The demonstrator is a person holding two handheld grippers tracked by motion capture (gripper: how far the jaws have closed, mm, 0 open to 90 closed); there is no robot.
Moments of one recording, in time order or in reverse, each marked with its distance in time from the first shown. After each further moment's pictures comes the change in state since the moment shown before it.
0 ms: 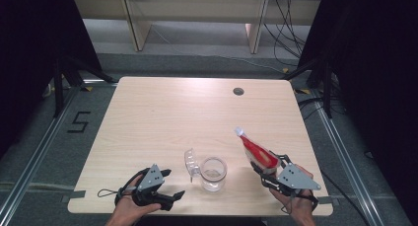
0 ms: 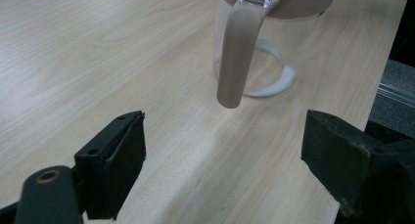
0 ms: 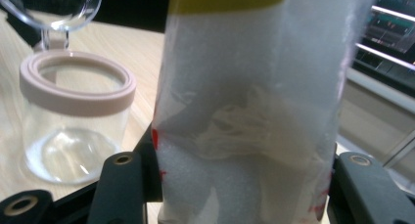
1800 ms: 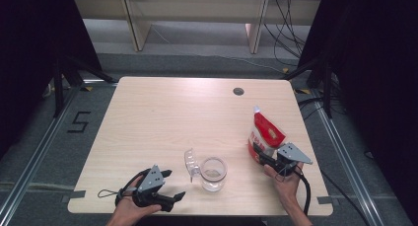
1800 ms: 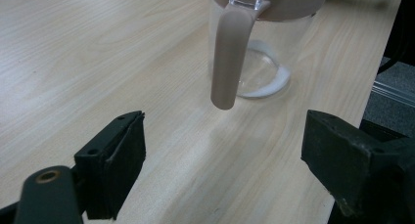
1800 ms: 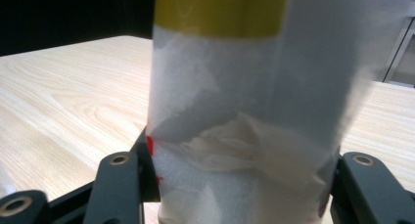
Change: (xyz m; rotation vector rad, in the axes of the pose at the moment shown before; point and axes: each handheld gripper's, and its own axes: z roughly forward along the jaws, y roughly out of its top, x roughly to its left) left arm -0.001 0.001 -0.002 0.018 -0.001 0.024; right arm -0.039 -0.055 0.058 0.032 -0.128 0.382
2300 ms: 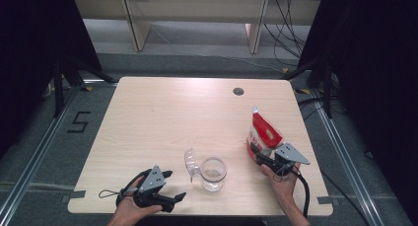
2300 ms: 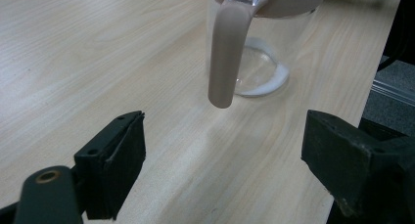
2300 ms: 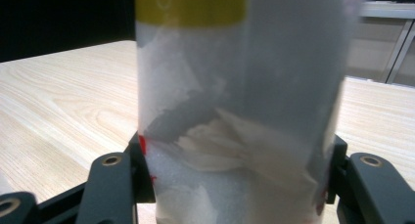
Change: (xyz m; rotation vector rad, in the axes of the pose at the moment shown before) left arm -0.002 -0.001 0.002 0.005 -0.017 -0.007; right arm 0.007 -0.004 0.006 -0.003 0.007 0.033
